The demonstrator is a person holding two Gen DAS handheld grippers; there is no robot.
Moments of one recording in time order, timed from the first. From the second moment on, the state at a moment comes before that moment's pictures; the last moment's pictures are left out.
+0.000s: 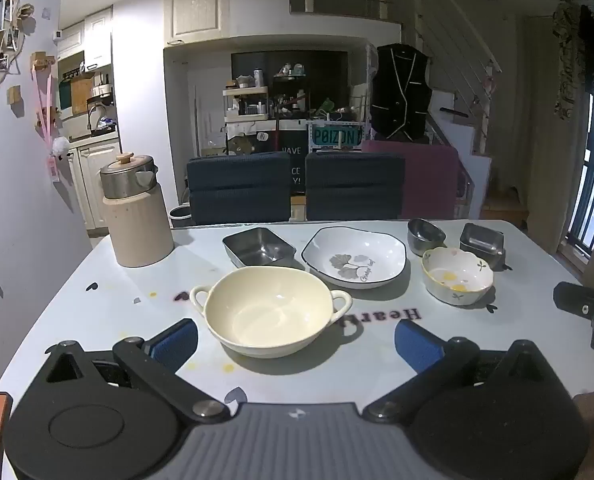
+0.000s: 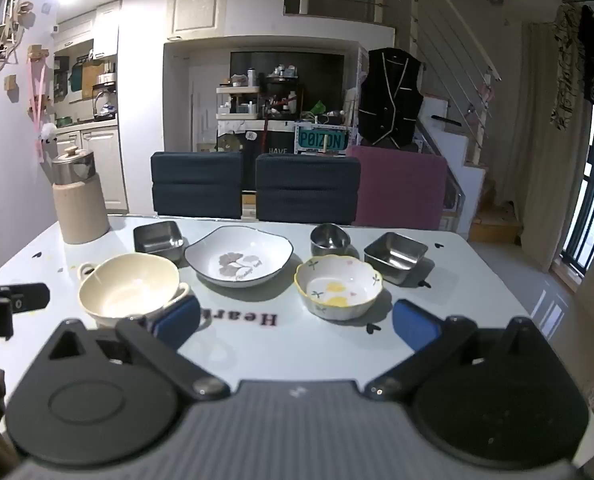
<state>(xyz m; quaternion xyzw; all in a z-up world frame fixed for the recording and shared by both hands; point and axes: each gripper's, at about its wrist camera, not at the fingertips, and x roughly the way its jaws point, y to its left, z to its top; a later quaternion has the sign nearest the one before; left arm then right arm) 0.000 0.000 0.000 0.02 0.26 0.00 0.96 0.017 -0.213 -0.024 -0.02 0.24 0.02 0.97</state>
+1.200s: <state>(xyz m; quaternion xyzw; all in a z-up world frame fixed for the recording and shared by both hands) -0.003 -0.006 -0.003 0.01 0.27 -0.01 0.96 0.018 -0.212 -0.024 -0.02 0.24 0.02 0.97</state>
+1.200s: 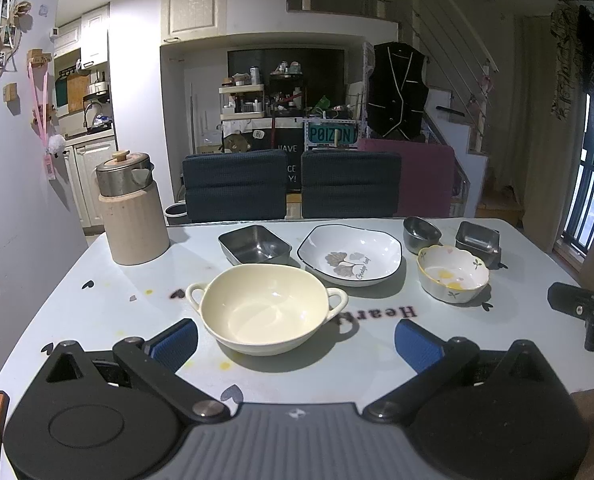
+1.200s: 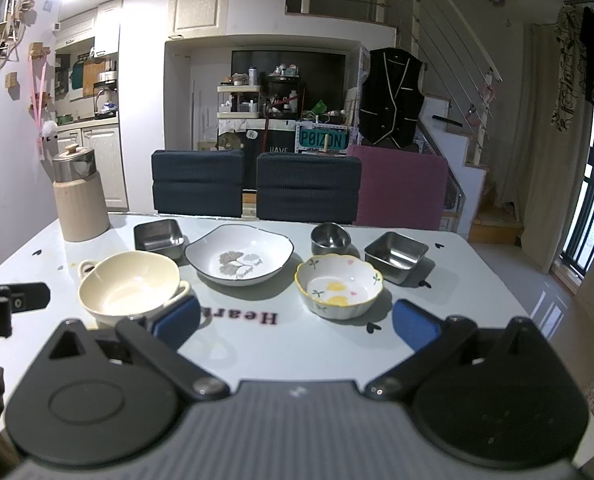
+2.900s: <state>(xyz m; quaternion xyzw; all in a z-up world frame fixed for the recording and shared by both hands) -0.005 -0.013 -0.004 0.01 0.27 -0.01 0.96 0.019 -0.212 -0.024 -0.02 0.25 0.02 0.97</state>
